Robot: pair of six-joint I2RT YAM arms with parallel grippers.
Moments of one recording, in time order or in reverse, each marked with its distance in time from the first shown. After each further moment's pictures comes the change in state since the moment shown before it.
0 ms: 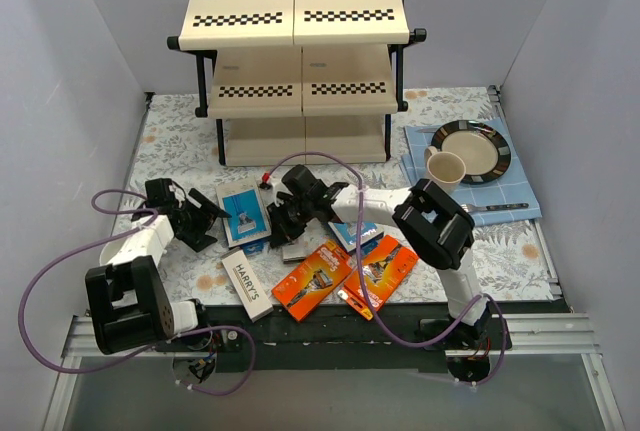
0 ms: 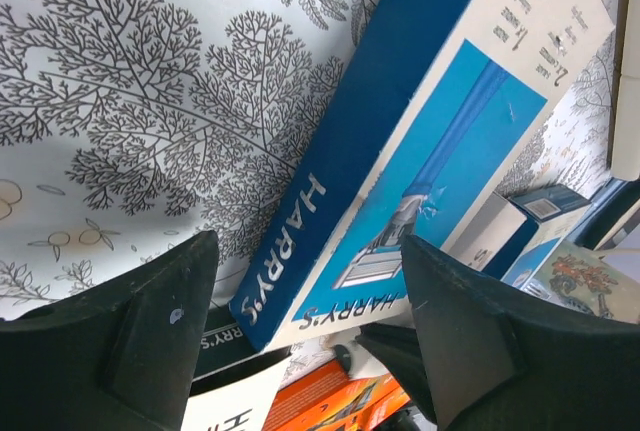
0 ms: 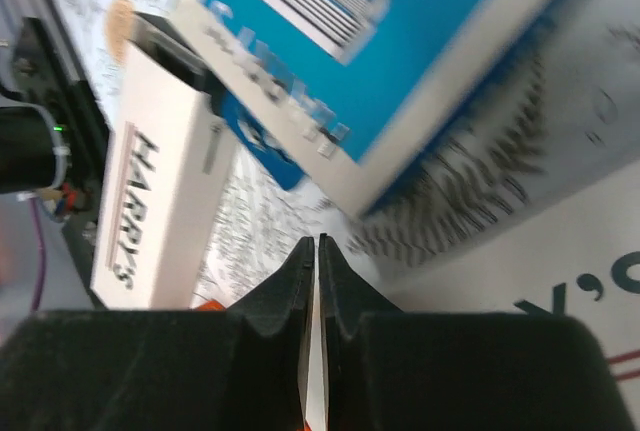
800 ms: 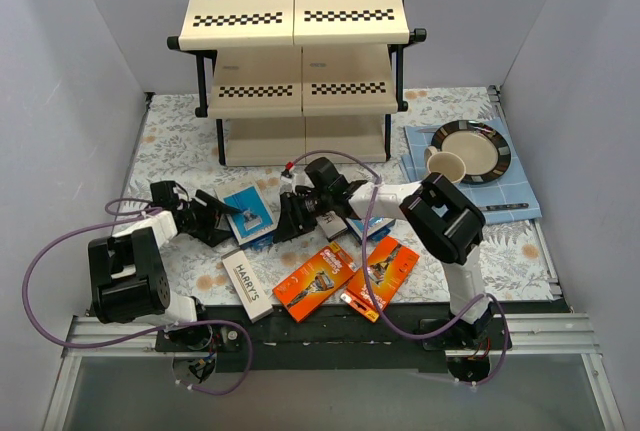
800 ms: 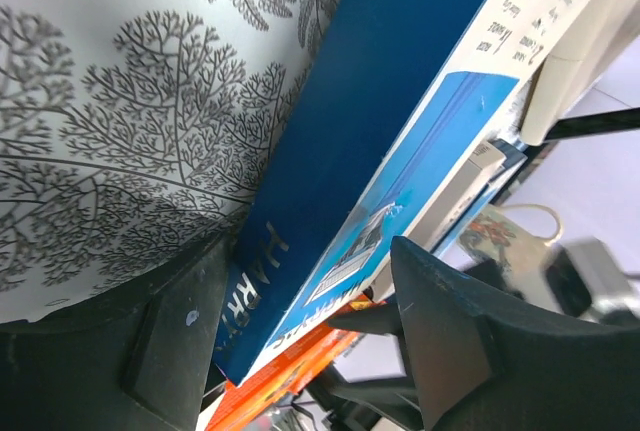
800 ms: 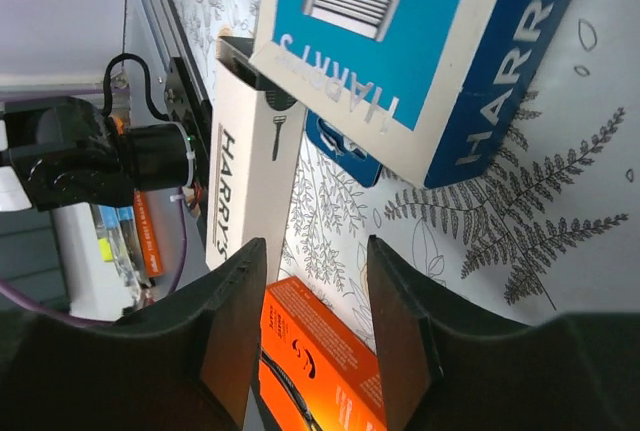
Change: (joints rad) left arm 0.000 0.172 -0.032 0.208 0.220 -0.149; right arm -0.117 -0.045 -0.151 0.228 -0.230 0.271
